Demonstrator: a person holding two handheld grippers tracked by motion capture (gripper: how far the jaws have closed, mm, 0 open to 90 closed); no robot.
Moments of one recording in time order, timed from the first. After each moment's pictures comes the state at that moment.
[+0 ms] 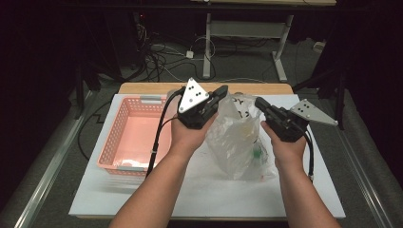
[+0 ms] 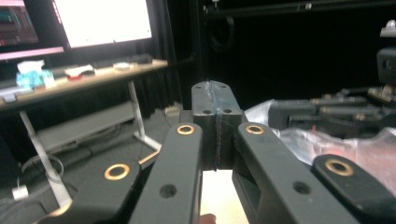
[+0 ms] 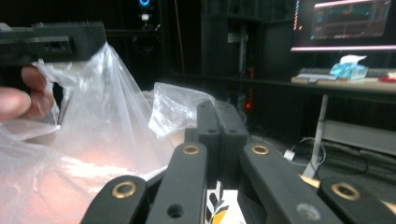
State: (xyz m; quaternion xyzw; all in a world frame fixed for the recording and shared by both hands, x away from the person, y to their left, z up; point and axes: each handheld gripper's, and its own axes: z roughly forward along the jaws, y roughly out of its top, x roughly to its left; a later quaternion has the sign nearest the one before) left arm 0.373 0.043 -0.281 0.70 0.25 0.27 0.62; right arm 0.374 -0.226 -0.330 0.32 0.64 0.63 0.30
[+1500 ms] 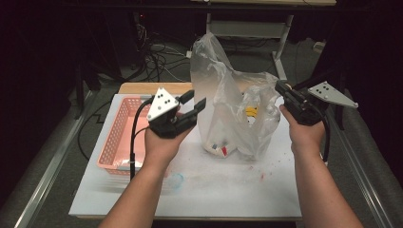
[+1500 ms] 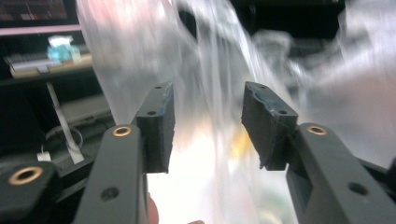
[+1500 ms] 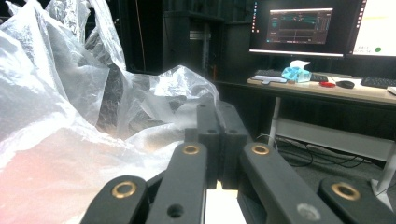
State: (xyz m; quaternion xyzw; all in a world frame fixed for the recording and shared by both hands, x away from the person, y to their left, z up) left arm 0.339 0.103 -0.309 0.71 0.31 0.25 0.58; right arm 0.398 -0.260 -0.305 0.36 0.64 0.59 0.35
